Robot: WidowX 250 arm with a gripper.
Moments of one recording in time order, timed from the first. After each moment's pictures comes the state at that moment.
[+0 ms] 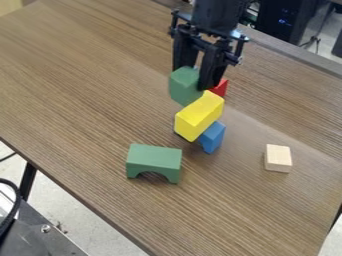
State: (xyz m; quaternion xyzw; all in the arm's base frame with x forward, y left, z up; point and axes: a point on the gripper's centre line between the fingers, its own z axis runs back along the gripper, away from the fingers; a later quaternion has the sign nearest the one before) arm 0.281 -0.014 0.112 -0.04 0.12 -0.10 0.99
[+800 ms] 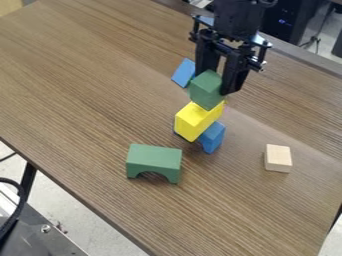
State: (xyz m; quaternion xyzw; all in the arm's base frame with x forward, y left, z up) arm 0.299 -0.033 0.102 -0.04 0.09 -0.11 0.99
